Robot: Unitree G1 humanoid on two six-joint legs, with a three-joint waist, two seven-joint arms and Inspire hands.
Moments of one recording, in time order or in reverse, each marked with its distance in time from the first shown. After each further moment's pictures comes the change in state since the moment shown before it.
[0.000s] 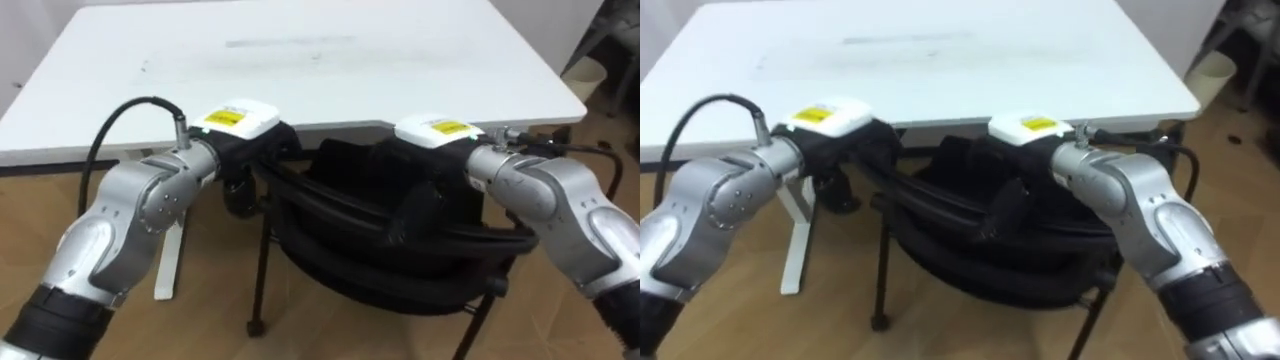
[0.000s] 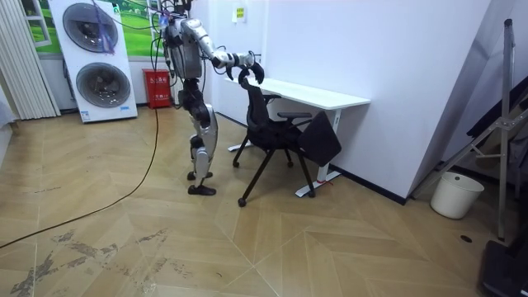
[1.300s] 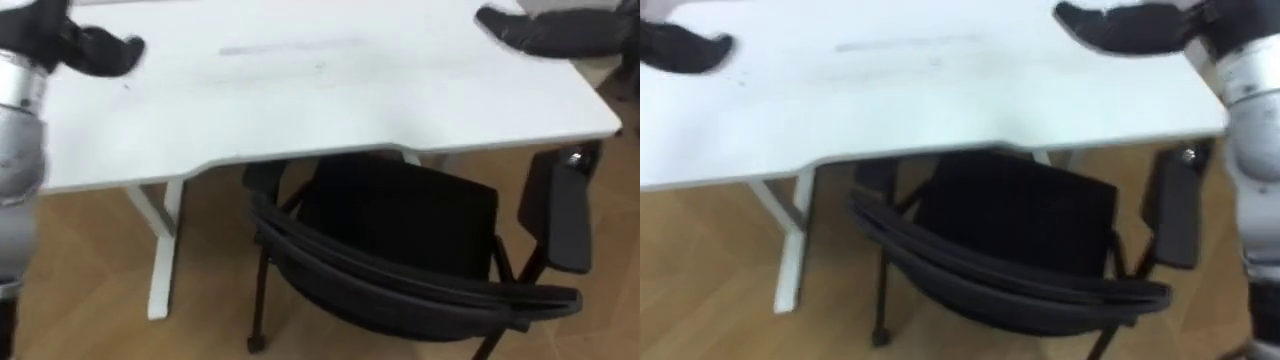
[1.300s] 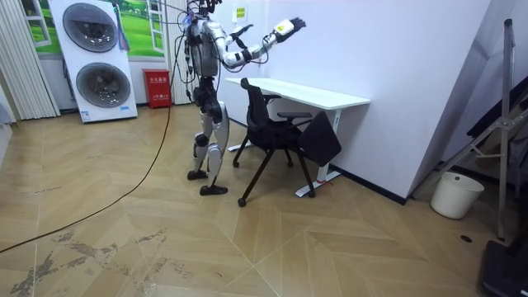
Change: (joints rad) left arm 0.146 0.053 0.675 -0.172 0.022 -0.045 0.672; right arm 0.213 -0.058 -0.771 -0.245 0.282 -0.102 -0.623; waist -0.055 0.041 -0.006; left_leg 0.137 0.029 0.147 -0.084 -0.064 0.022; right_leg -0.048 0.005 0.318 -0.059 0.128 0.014
